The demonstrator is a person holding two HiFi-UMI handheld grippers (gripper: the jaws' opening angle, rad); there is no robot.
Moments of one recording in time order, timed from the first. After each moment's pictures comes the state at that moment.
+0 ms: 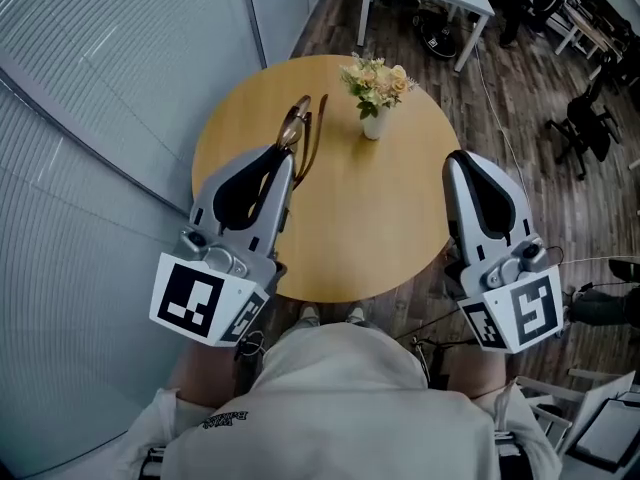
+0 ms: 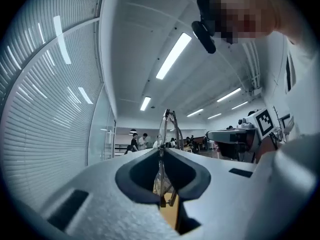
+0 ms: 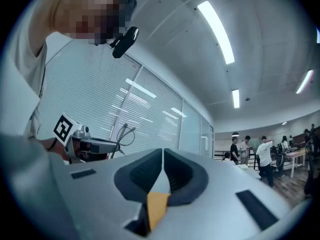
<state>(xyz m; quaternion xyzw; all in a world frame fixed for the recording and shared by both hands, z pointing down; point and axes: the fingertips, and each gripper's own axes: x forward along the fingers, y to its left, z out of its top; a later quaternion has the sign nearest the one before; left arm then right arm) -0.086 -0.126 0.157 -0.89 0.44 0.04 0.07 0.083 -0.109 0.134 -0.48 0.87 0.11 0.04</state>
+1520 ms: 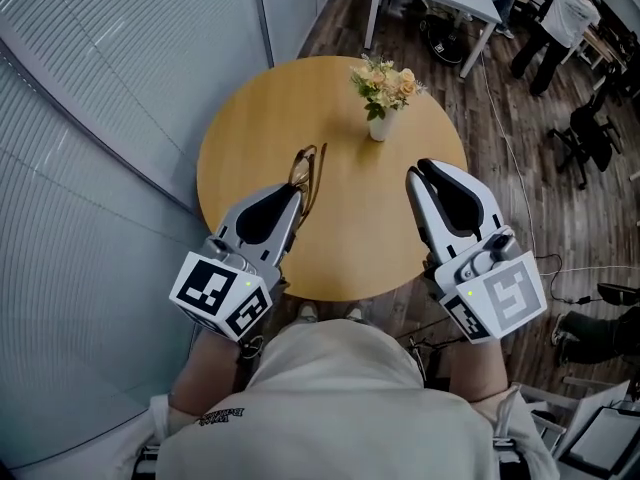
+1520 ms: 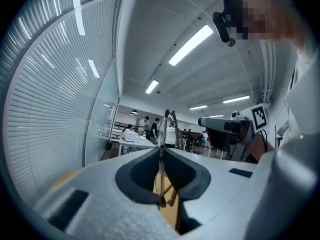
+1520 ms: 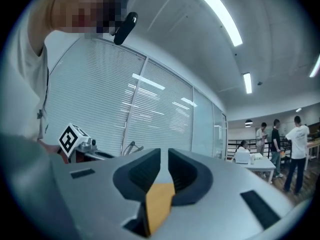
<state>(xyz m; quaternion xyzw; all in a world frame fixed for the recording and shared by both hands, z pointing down) -0.100 -0.112 0.248 -0.90 0.43 0.02 -0.07 0.034 -0.107 0.168 -0.41 0.91 0.07 -0.01</state>
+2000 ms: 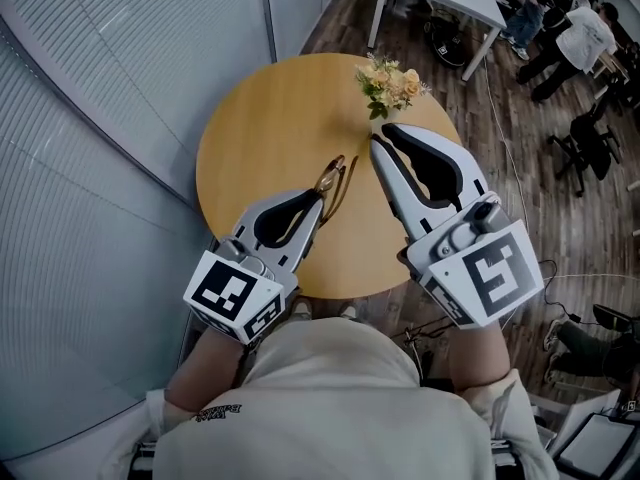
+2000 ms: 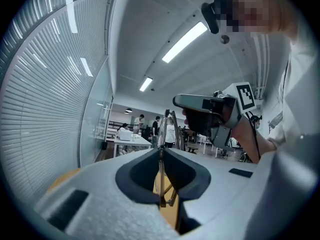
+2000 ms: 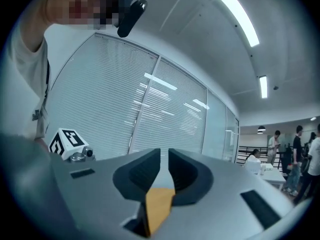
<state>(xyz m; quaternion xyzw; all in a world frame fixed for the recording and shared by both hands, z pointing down) -0.075 -0.108 0.256 -0.91 0.40 0.00 -0.06 -0.024 -0.129 0.142 -0.35 0.93 0.10 -0.03</state>
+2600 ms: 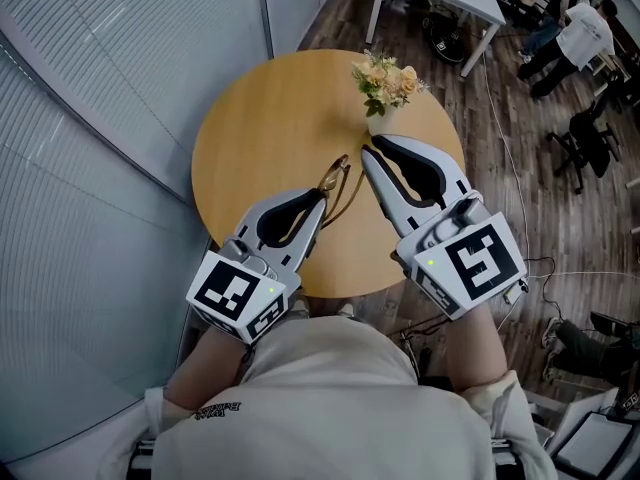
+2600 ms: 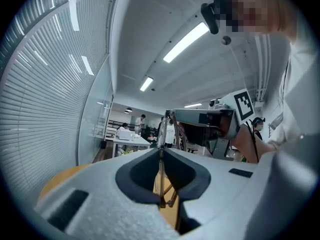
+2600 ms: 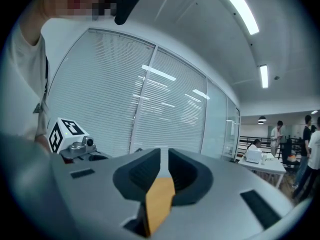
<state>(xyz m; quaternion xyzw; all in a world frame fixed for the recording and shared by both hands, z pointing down) -0.064 -0.107 0.256 -0.91 0.40 0.01 -0.06 -0.020 -0.137 0.177 -0.35 0.93 0.06 -0.07</state>
